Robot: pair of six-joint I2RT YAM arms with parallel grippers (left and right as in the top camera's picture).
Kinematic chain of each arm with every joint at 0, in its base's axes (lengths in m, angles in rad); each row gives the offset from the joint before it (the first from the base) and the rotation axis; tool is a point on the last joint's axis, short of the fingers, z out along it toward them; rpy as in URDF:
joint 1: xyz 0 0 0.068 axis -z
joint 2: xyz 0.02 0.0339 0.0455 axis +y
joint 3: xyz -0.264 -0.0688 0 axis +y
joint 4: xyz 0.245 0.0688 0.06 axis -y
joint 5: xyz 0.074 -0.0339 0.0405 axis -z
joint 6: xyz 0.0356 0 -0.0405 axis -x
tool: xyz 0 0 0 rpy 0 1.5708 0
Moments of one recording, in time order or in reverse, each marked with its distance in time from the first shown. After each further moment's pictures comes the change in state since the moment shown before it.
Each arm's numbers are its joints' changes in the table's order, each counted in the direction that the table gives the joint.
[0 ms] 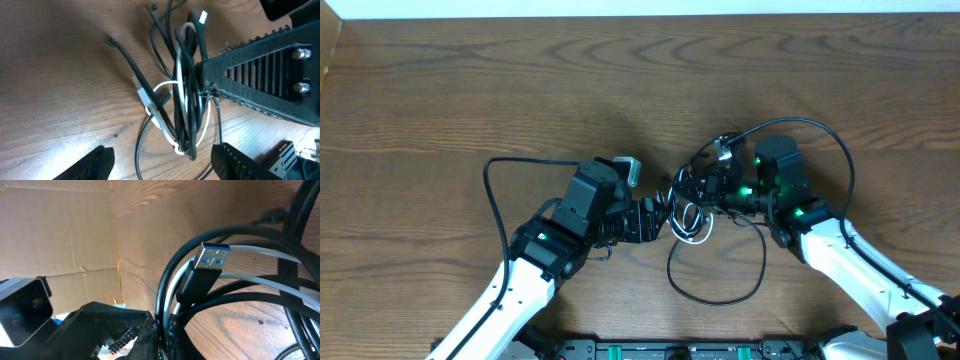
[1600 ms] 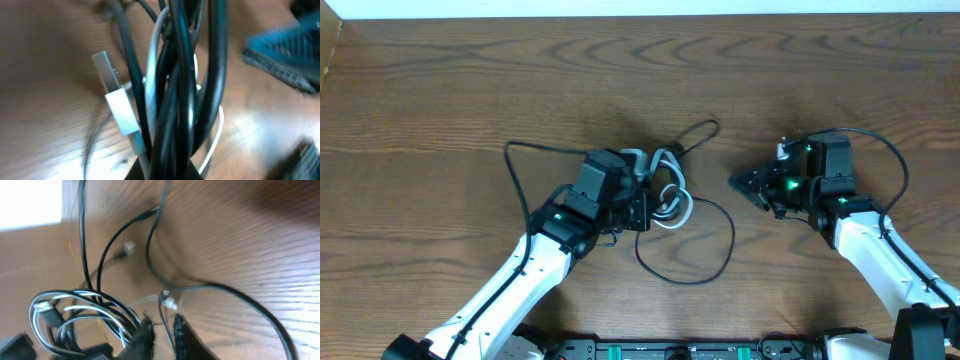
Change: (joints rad) left arm -0.024 0.160 0.006 0.141 0.043 -0.114; right arm 0.277 -0.002 -0.006 -0.285 0.097 0.082
